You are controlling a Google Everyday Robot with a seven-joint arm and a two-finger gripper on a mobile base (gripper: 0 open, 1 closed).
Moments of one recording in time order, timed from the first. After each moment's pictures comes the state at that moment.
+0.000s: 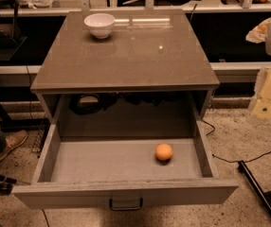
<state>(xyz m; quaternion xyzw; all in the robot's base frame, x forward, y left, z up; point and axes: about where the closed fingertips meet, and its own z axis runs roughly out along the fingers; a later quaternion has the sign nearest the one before) 0.438 -0.215 0.982 -0.60 0.78 -0.04 0.17</state>
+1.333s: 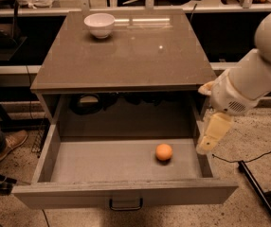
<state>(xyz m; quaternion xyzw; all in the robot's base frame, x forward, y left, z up) 0.473 -0.172 0.826 -0.61 0.77 0.08 0.18</state>
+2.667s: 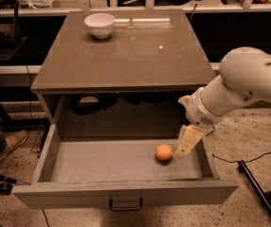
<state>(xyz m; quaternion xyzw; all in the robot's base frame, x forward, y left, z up) 0.502 -0.128 0.754 -0.62 0.75 0.10 0.21</state>
